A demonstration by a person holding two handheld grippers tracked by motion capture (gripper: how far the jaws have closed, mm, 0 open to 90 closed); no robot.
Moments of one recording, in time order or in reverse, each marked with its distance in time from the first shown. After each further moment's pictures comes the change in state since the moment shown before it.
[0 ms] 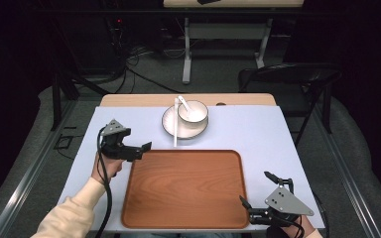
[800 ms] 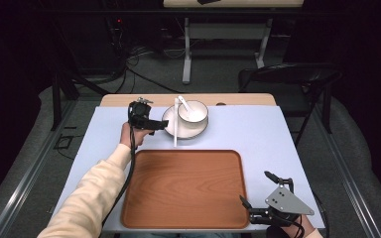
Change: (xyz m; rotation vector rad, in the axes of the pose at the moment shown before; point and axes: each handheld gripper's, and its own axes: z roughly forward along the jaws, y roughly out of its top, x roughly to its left) left arm 0.030 0.050 0.104 0.222 0.101 -0.097; right arm -0.001 0.000 0.000 -0.003 0.002 0.007
